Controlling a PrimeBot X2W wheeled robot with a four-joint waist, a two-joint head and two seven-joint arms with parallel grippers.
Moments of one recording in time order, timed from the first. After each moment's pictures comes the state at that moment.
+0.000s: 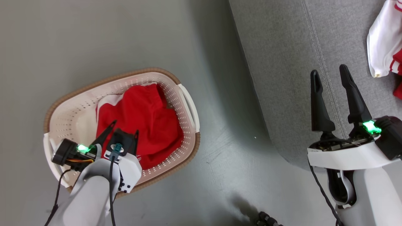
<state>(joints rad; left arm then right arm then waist) -0.52 0.25 -0.48 0.69 -0.02 0.12 -0.06 -0.26 -0.04 0.01 0.05 0.19 0.12 -0.22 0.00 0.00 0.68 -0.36</state>
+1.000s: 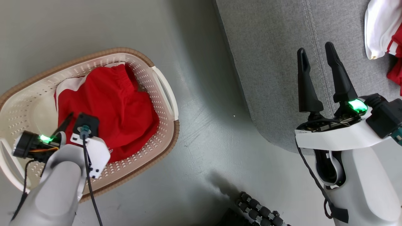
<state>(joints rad) -0.63 0.32 -0.44 0.84 -0.01 0.17 0.01 -0.39 -0.04 0.08 0.14 0.28 0.12 -0.25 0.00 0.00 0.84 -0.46</state>
